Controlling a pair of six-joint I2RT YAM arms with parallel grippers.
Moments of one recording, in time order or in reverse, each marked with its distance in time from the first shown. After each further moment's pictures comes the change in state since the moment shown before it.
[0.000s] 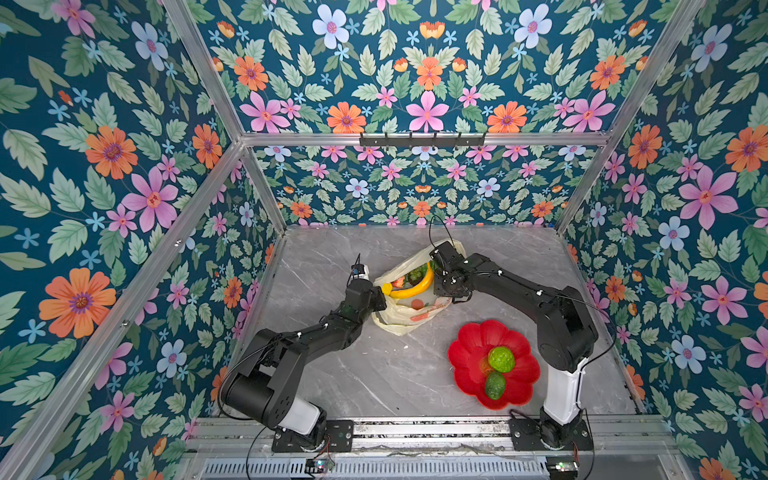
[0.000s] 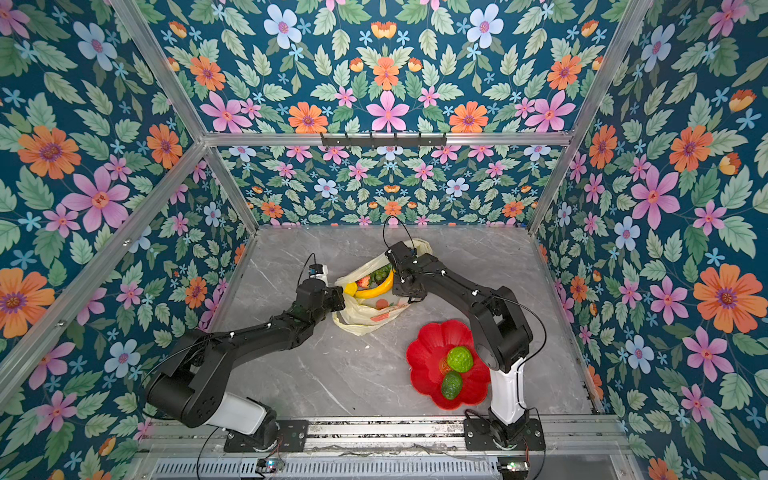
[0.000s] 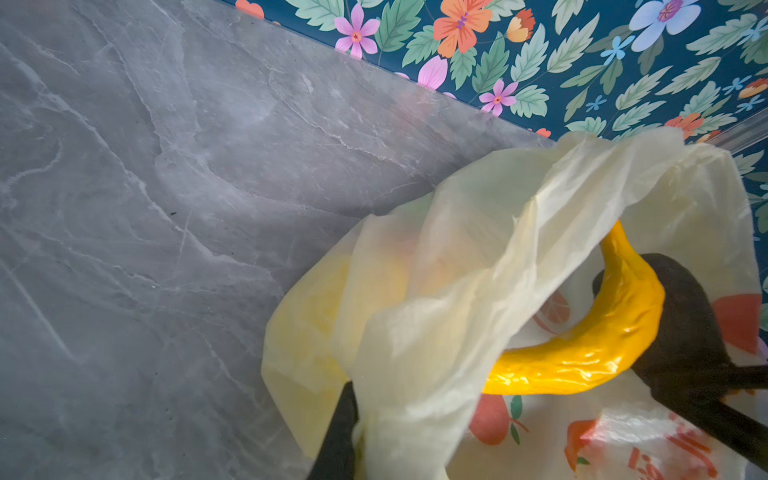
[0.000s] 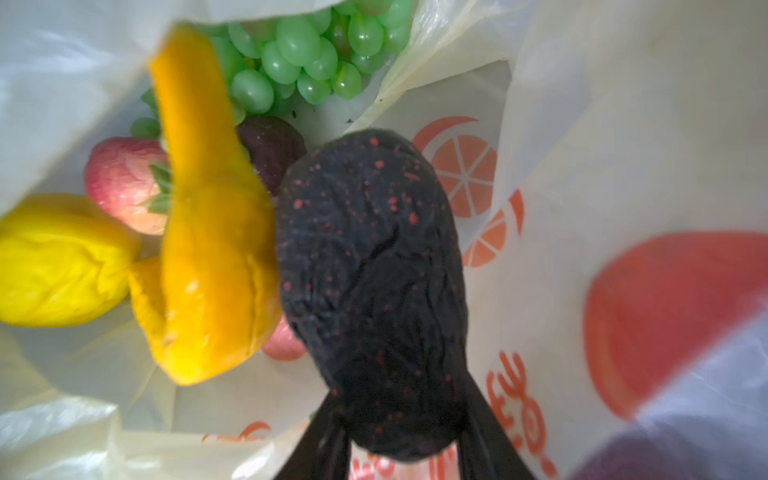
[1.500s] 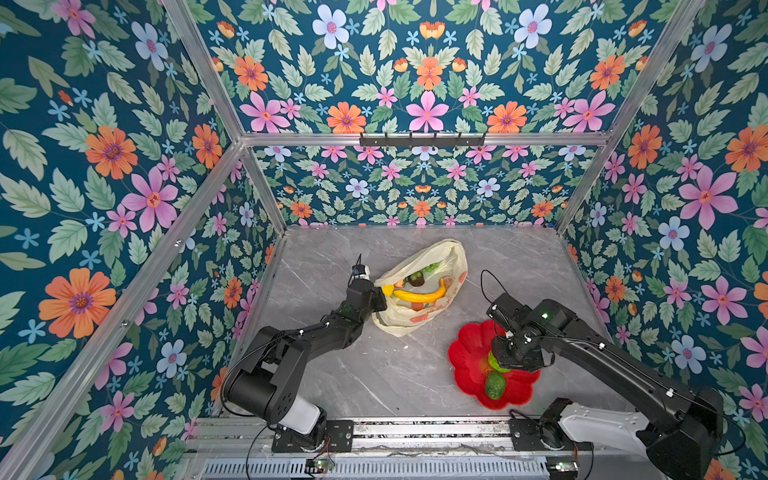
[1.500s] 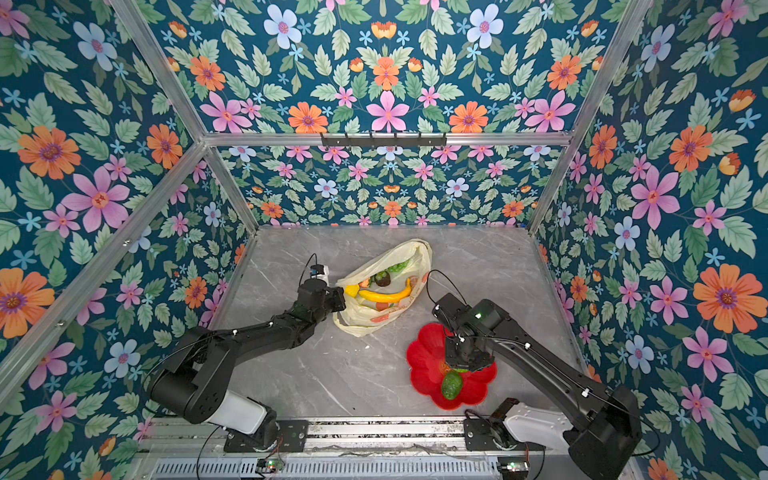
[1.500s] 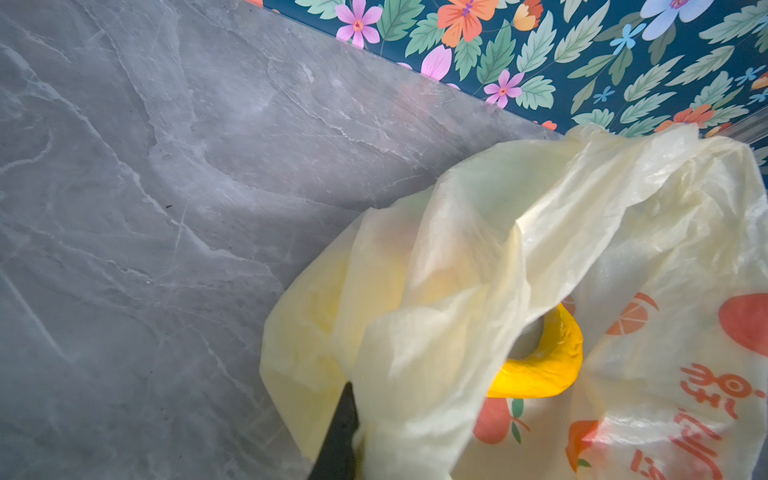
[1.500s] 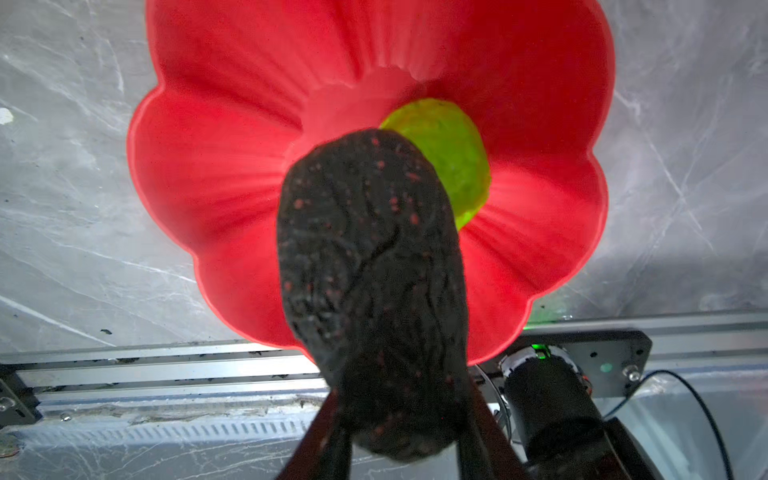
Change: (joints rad) left arm 0.000 0.023 0.006 0.000 0.003 0.000; right arm 0.069 -0.777 -0.531 -0.615 -0.159 0.146
